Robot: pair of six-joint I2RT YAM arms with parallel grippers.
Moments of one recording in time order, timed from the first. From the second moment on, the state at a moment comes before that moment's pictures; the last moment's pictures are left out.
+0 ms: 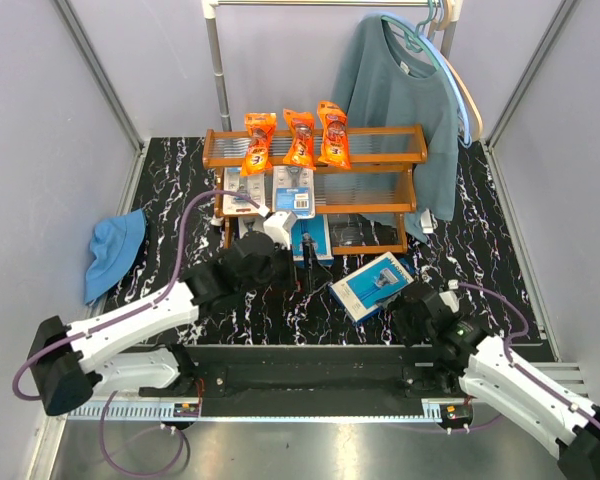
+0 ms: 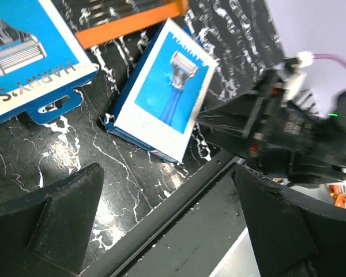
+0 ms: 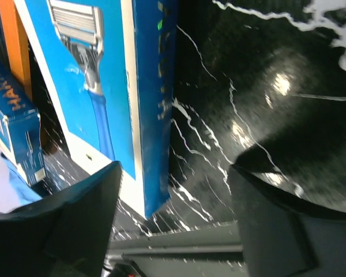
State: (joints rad) left arm -0.94 1.10 0.82 -0.20 0.02 -0.69; right arm 0.68 0.57 0.26 -0.59 0.20 1.59
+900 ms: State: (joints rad) left arm -0.94 0.94 0.82 -0.32 0.00 -0.68; right arm 0.68 0.60 0.21 -0.41 0.23 1.55
